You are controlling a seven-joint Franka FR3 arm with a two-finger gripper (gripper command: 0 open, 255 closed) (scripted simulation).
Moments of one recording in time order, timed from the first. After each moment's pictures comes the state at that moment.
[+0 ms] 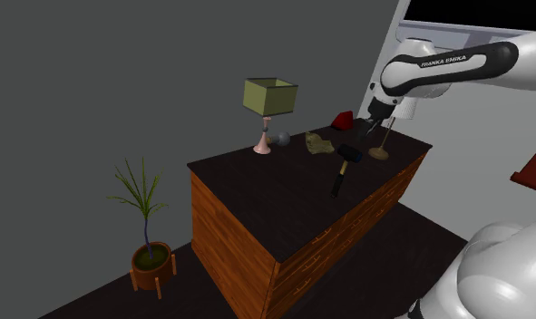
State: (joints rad) arm -0.04 -0.34 -0.48 -2.24 -0.16 2.10 -0.54
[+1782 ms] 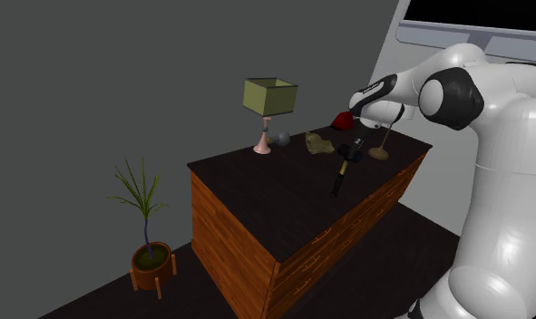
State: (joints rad) arm -0.18 0.39 -0.60 -1.83 0.35 2.26 -1.11
